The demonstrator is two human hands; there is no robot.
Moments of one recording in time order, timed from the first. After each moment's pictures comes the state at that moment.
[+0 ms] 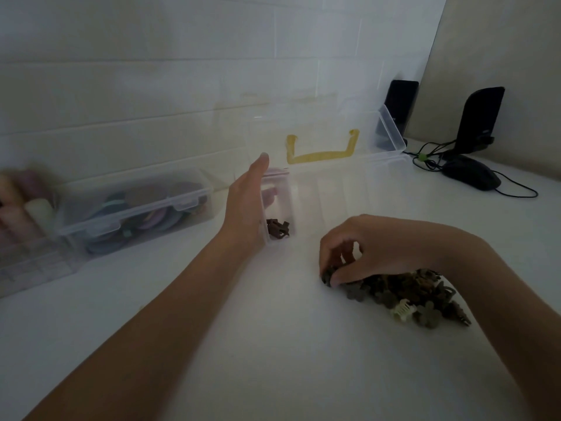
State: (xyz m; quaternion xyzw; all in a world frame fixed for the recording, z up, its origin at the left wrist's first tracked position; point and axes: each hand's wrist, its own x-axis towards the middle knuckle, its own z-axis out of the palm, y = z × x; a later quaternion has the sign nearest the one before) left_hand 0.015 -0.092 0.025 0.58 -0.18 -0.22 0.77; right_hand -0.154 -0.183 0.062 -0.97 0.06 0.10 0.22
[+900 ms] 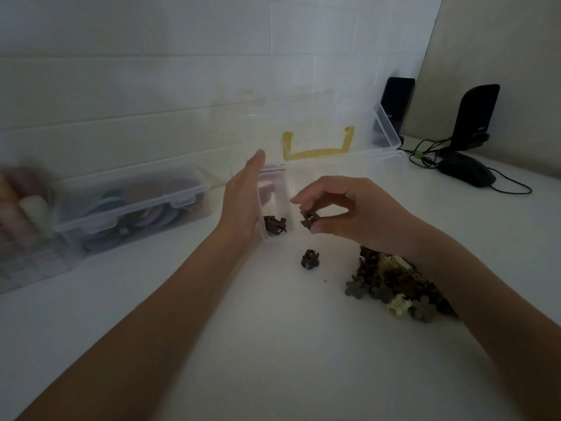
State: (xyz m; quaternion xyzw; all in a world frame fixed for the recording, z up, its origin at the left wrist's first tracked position) left_hand 0.016 -0.092 0.024 0.59 -0.20 -0.21 0.75; right_hand -0.140 -0.186 0.051 -0.90 0.01 -0.20 0.40
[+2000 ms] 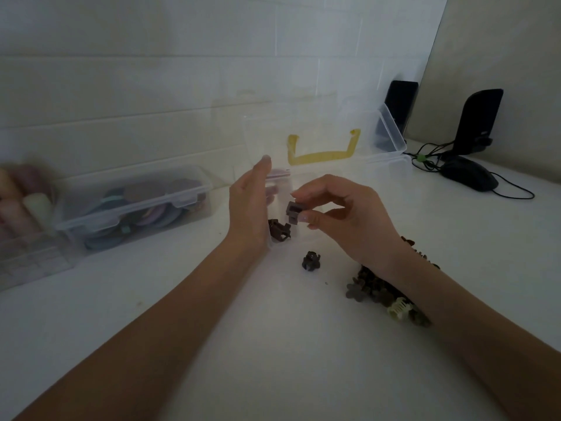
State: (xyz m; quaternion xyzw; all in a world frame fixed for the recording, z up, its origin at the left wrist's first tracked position) left_hand -0.013 -0.088 0.036 0.59 -0.18 -0.16 0.77; right_hand -0.125 -0.169 0.033 -0.83 0.04 -0.35 0.44
